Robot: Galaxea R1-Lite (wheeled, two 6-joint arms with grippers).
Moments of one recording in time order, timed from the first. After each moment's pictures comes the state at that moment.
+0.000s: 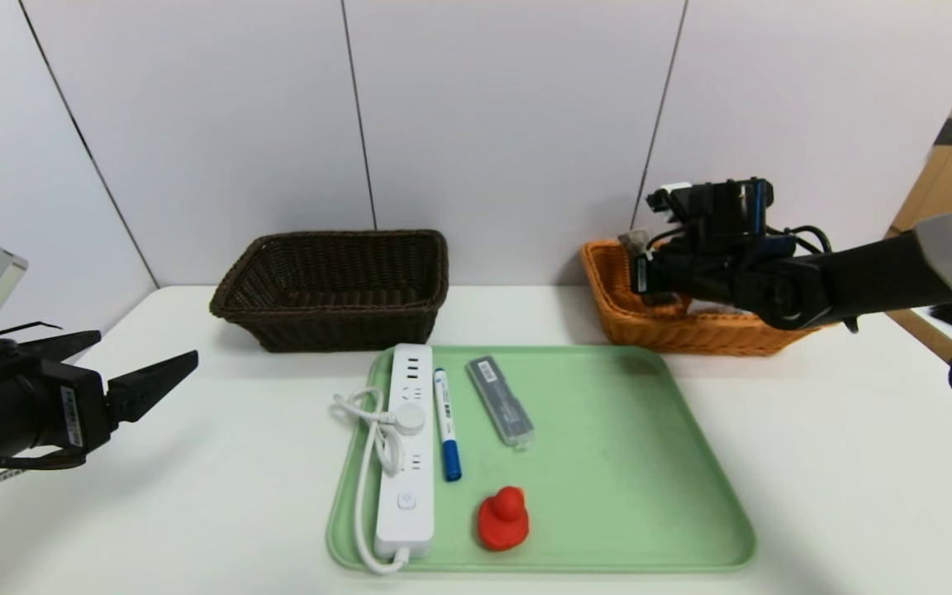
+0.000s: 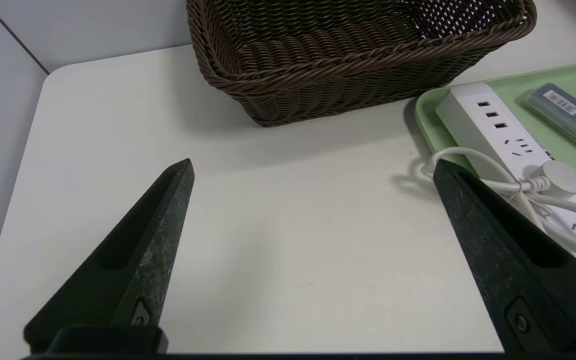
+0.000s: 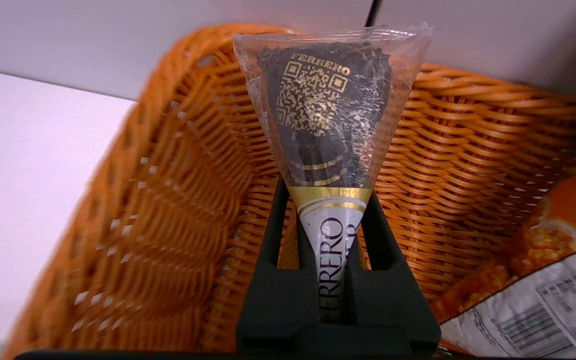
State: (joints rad) left arm -0.02 1.13 -0.51 -0.38 -0.16 0.09; right arm 0.22 2.16 -1.44 -0.36 -0.06 -0.07
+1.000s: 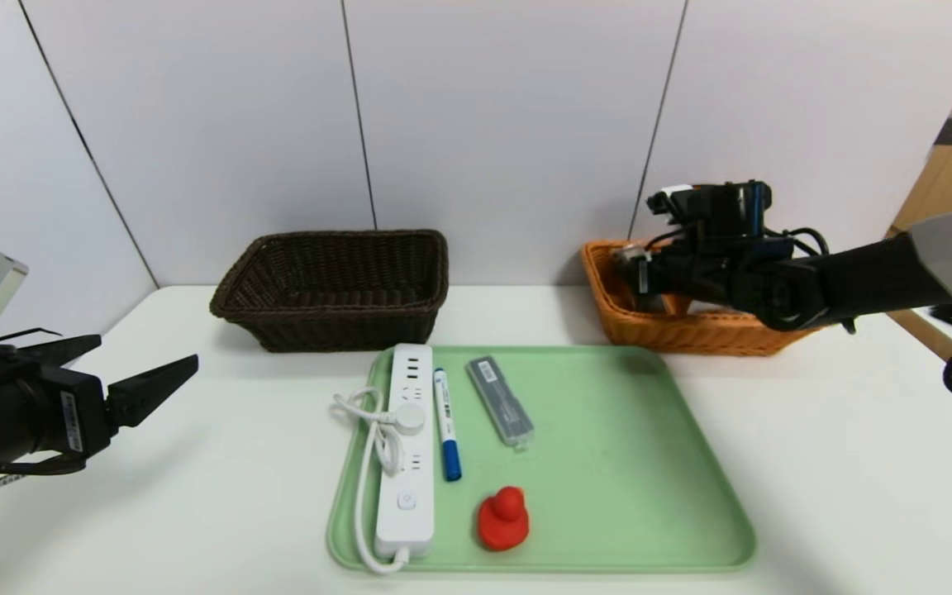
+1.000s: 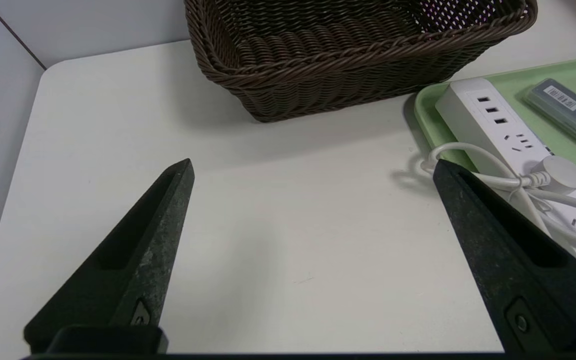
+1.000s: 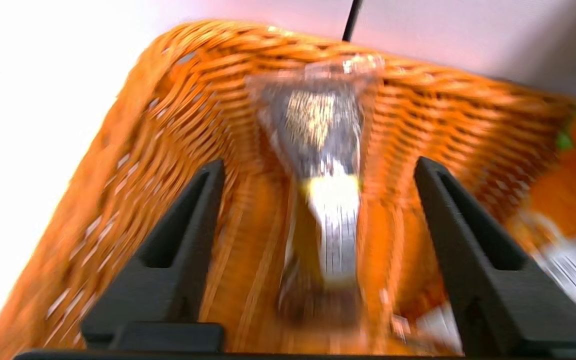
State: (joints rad) left arm -0.02 1.12 -0.50 -0.38 -0.16 0.08; right arm 0.22 2.13 -1.43 -0.33 -0.10 -0.08
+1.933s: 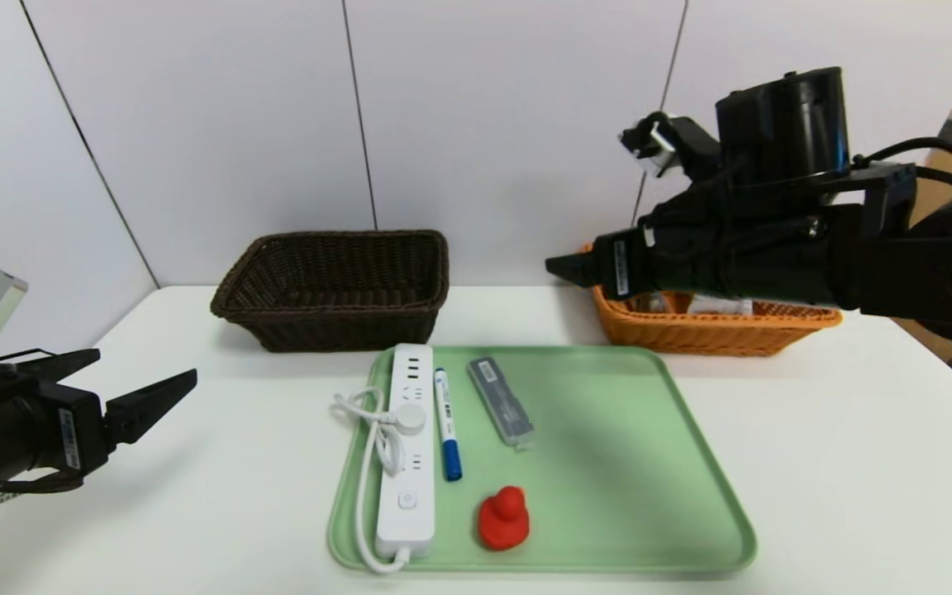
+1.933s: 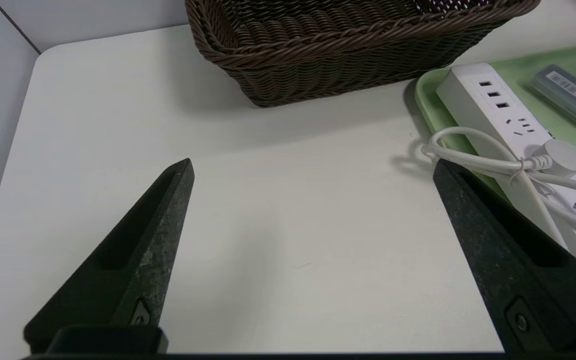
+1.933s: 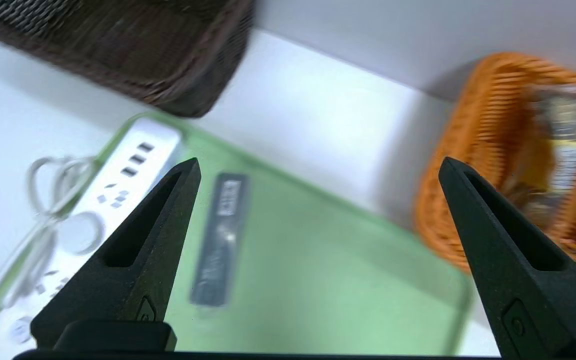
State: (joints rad) left arm -0.02 1.10 -0.47 -0.38 -0.16 0.08; right arm 0.58 1.73 -1.31 -0.04 -0.09 0.03
